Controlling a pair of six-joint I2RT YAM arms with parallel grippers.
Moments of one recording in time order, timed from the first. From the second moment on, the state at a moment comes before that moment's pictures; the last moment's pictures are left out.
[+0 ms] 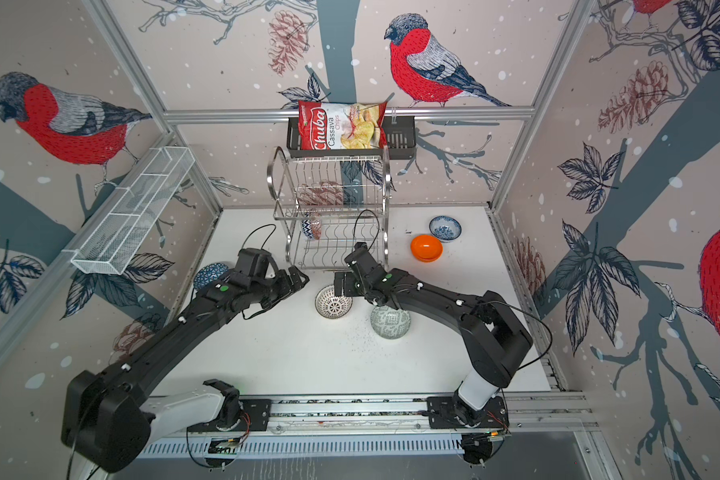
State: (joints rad) left arm -0.37 1.13 0.84 -0.54 0.20 -0.83; right arm 0.89 1.67 1.15 -0.31 0.07 0.59
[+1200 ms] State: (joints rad) left arm -0.23 0.89 0.58 -0.49 0.29 -0.89; right arm 1.06 2.08 1.55 -0.59 0.08 0.50
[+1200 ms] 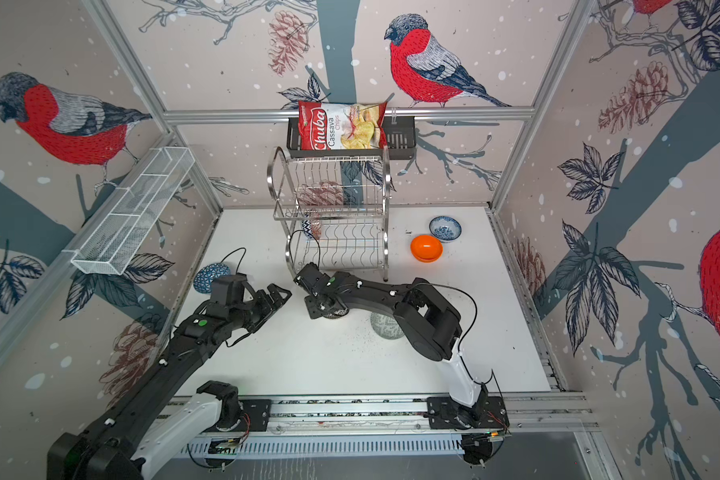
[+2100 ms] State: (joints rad) left arm -0.22 0.88 0.59 -0.49 0.28 -0.91; right arm 1.06 1.99 1.50 -0.58 0.05 0.45
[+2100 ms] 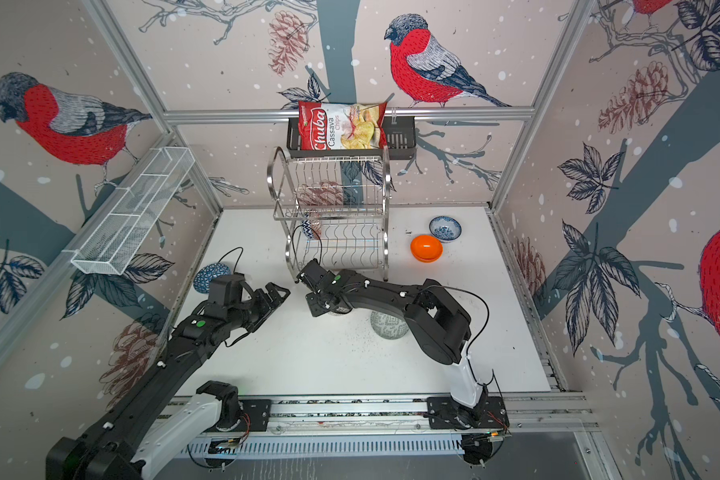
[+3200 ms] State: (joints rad) left arm -0.22 0.91 0.71 -0.49 0.29 -0.94; right arm 0.94 1.59 1.12 -0.21 -0.11 0.45
